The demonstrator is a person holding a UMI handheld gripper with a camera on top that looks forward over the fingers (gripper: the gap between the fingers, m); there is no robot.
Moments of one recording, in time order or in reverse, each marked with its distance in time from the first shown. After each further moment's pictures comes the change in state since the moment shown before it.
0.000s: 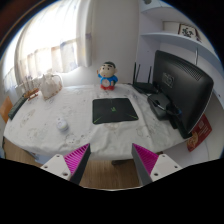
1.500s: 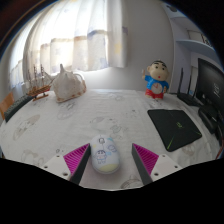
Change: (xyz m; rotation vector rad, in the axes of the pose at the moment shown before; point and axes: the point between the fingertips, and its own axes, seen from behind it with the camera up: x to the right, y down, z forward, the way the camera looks) arm -0.255 -0.043 0.227 0.173 -0.127 -0.050
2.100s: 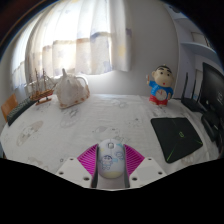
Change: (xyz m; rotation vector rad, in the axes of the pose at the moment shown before) arm -0.004 -0.034 0.002 0.000 -0.046 -0.016
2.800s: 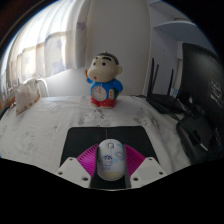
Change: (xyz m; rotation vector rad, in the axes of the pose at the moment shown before) arm 0.291 -0.022 0.065 -0.037 0.130 0.023
